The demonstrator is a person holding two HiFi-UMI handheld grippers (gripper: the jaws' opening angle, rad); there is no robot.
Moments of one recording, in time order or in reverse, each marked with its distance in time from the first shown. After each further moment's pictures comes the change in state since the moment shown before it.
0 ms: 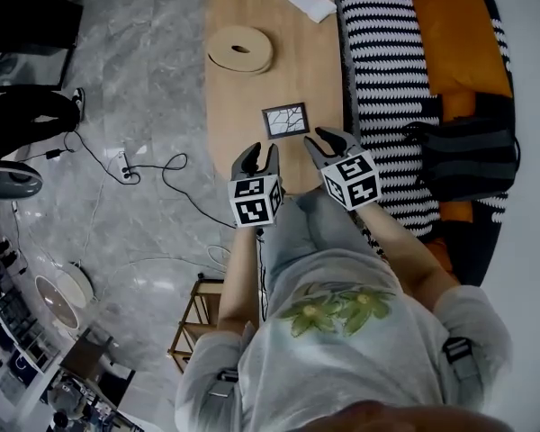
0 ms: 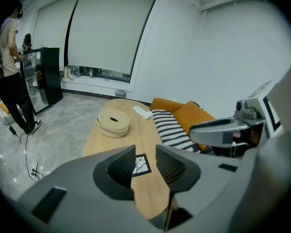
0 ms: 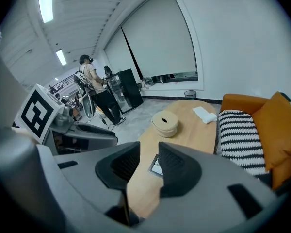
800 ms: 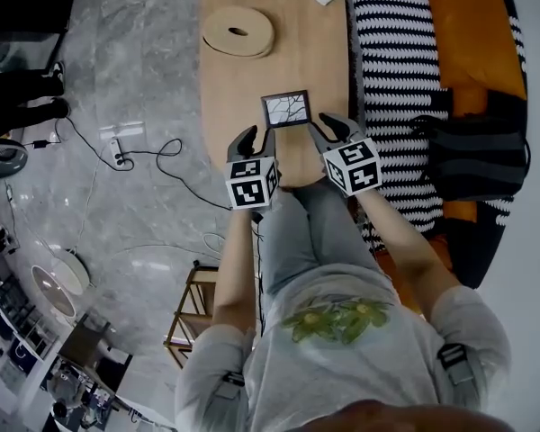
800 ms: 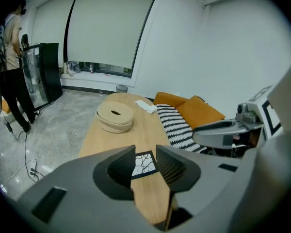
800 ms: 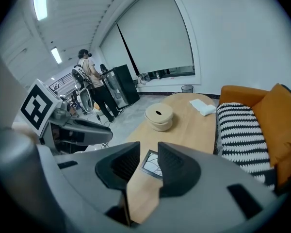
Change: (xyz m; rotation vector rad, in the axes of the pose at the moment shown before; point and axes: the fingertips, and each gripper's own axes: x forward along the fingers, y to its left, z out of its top) left arm 0.055 0.028 -0.020 0.001 0.043 0.016; right arm 0.050 -0.040 -0.035 0.023 0.033 -0.021
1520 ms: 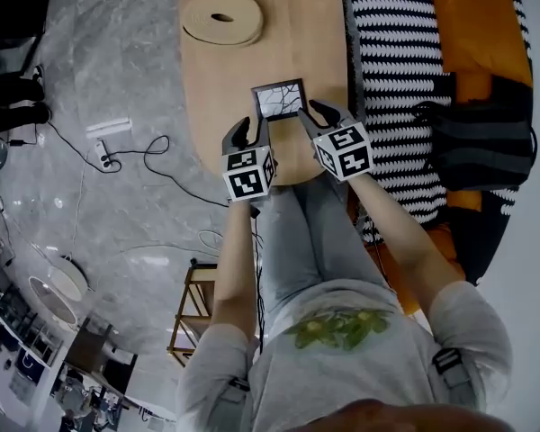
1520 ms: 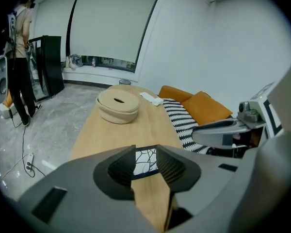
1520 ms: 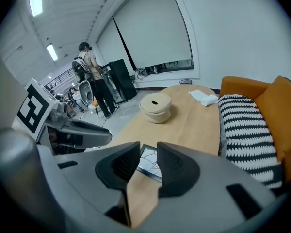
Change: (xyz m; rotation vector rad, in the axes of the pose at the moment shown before) left arm 0.055 0.030 -0.042 -0.030 0.026 0.021; right arm 0.061 -0.016 -0.039 0.012 0.036 -0.021
